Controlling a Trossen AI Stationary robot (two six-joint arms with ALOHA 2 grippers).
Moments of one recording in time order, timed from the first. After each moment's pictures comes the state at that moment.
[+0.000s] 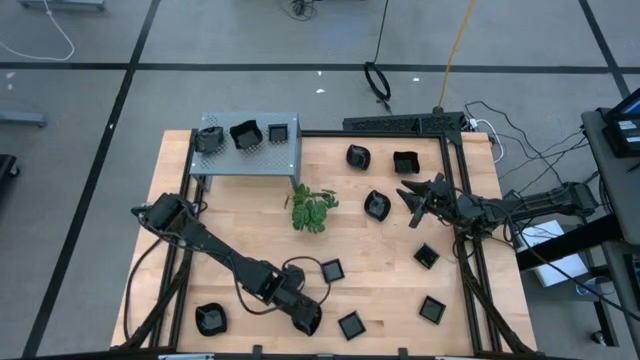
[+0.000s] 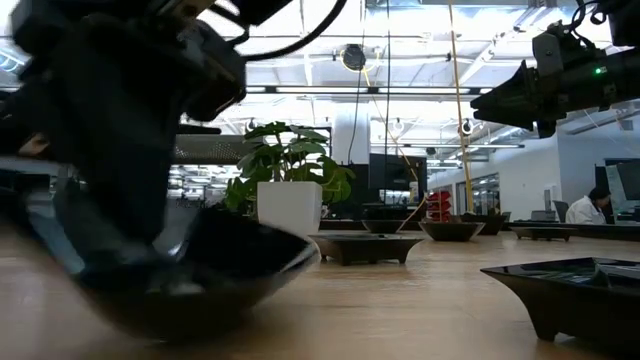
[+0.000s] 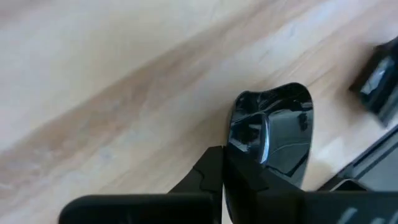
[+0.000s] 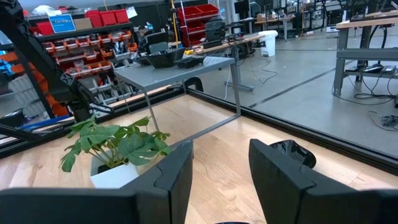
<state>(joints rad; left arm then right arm) -0.53 1.95 1.30 -0.48 -0.01 -1.62 0.14 0.41 0.08 0.27 0.68 0.25</state>
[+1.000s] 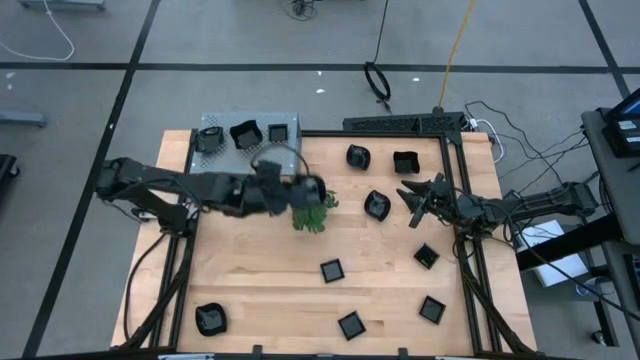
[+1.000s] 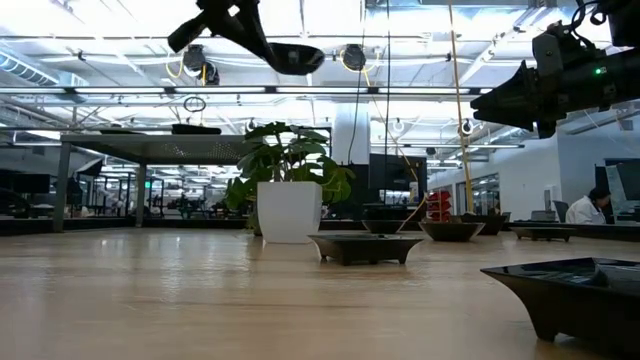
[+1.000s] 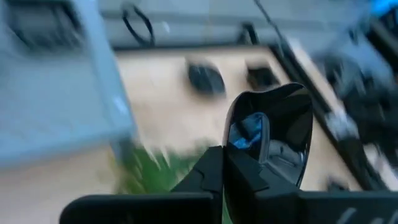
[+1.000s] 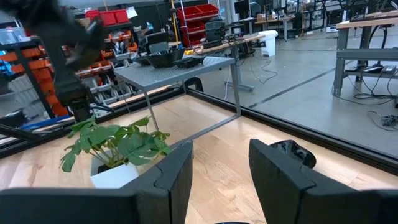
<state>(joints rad) -0.10 1.41 1.30 -0.70 -0.69 -1.16 0.14 0.41 0.08 0.27 0.68 0.25</state>
